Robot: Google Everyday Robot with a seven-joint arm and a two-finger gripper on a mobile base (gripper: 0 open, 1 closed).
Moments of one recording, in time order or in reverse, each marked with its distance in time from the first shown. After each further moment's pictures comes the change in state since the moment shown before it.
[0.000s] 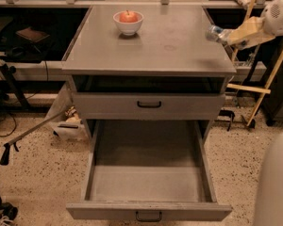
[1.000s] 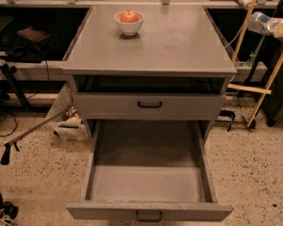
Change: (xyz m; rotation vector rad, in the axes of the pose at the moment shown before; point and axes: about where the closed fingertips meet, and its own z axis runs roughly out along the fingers) arm 0.043 -0.021 -0.130 0.131 -0.169 0.080
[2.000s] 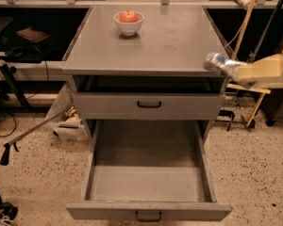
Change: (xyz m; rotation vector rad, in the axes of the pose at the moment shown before) arm 0.116 0.109 0.022 -0.320 0.105 0.062
